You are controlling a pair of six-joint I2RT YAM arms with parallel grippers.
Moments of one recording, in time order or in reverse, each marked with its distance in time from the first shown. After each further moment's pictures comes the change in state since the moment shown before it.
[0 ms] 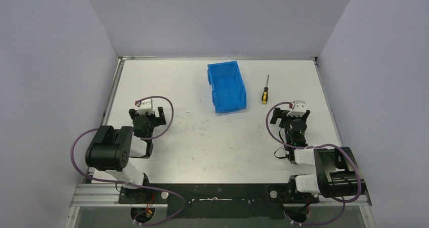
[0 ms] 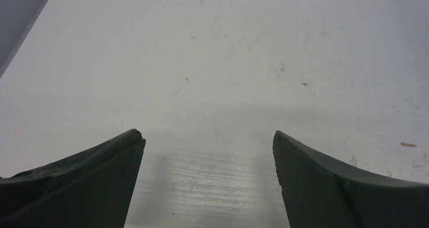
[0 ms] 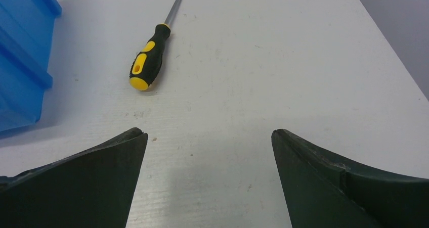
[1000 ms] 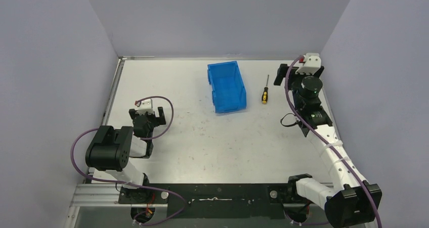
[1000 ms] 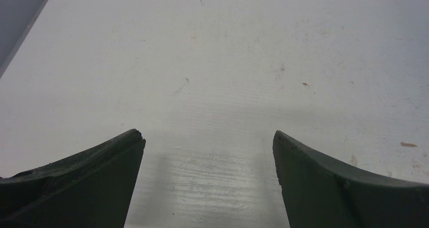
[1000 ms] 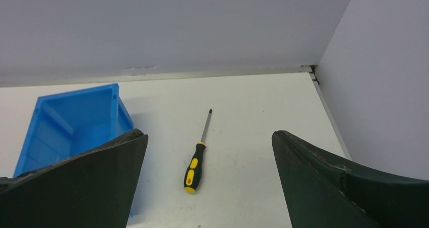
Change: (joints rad) left arm 0.000 0.000 0.000 0.000 0.000 0.000; right arm 0.101 -0.268 0.728 -0.895 0.072 -0.004
